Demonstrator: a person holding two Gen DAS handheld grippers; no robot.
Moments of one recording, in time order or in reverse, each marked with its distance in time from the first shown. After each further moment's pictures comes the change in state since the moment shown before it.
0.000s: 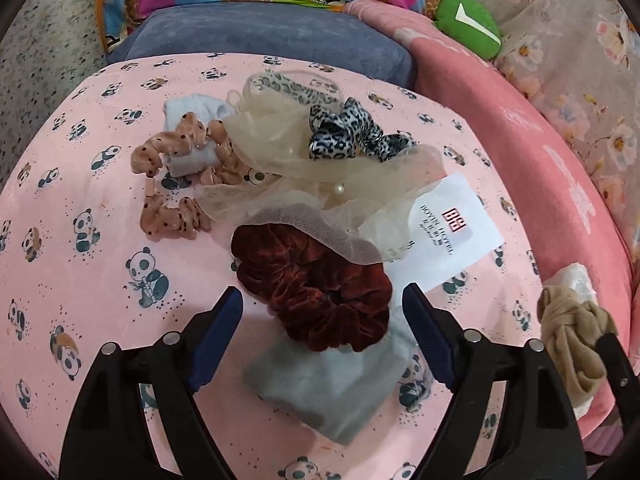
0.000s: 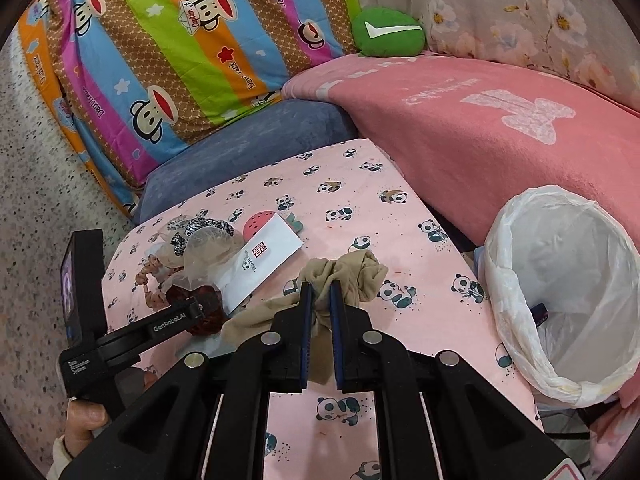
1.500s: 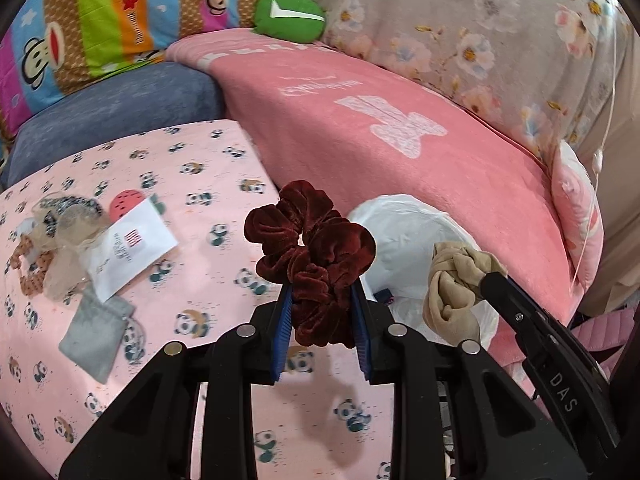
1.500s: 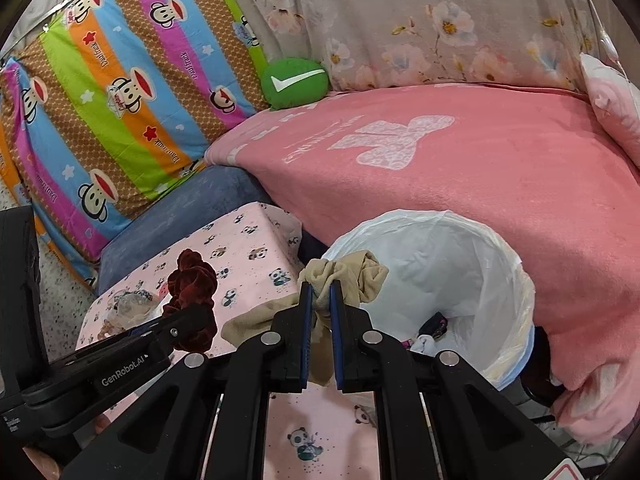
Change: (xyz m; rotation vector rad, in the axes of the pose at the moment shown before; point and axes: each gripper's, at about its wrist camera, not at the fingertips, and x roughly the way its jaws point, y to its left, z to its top) left arm -0.088 -0.224 -0.063 0.407 -0.051 -0.289; right arm -0.100 -0.135 0.000 0.199 -0.176 -0.164
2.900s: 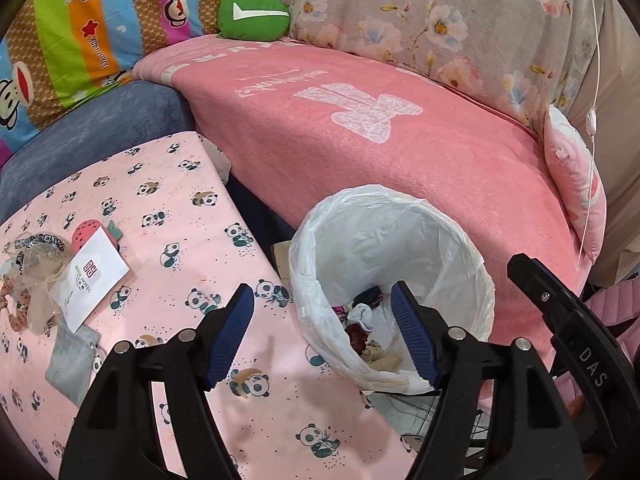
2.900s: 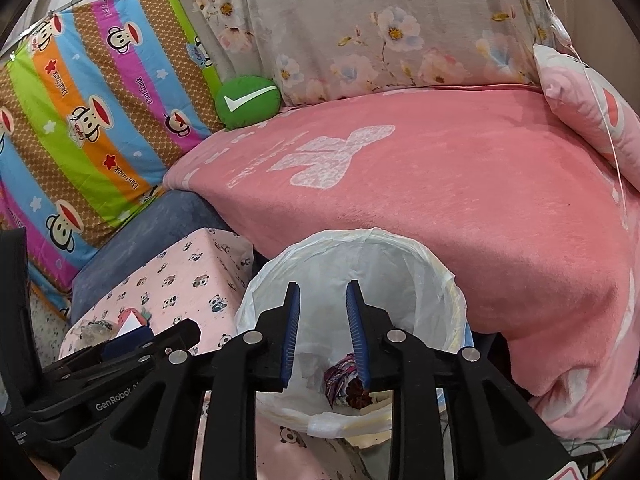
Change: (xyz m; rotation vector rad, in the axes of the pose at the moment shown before) left arm 0.030 -0.047 0.006 0.107 0.018 0.011; right arm -0.007 -0.054 0.014 0.070 -0.043 -0.105
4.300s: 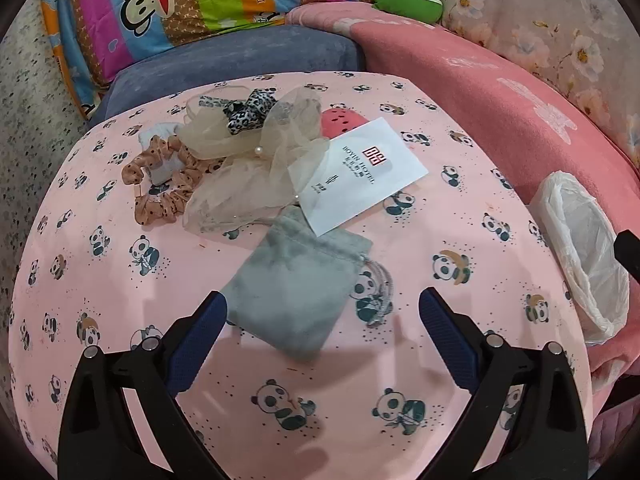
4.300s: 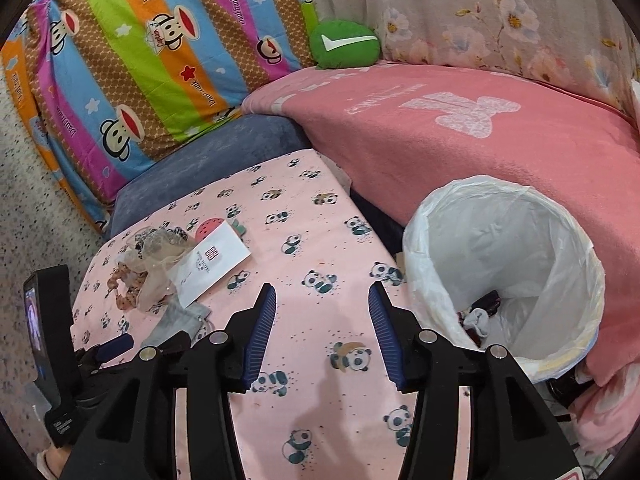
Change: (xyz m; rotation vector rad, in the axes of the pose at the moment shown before) left arm -0.022 0.213 -0.095 -0.240 0.059 0.326; right arm 0.026 0.151 -0.071 -0.225 0.163 0.164
